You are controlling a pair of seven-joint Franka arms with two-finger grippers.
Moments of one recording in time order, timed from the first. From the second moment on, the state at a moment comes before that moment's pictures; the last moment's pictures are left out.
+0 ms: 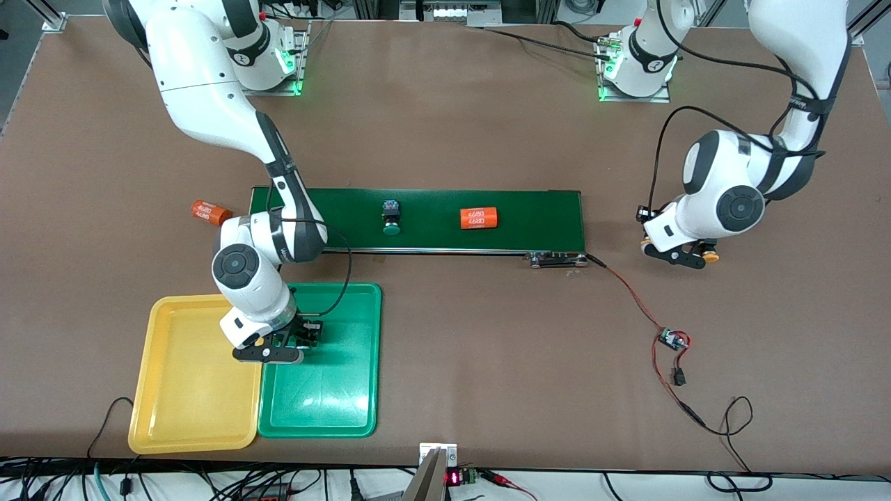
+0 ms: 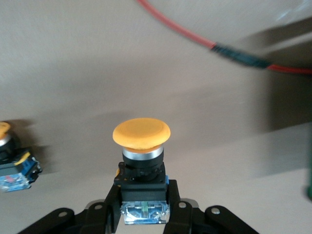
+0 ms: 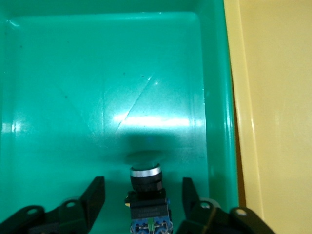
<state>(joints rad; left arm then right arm) 0.06 0.30 -0.18 -2.10 0.05 2.07 0.10 0.43 0.87 -0.19 -1.38 0.08 2.46 0.29</state>
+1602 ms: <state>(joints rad) 0.02 0.25 -0.45 -2.01 -0.06 2.10 -0.49 0.46 0.39 0.09 -1.92 0.04 2.24 0.50</state>
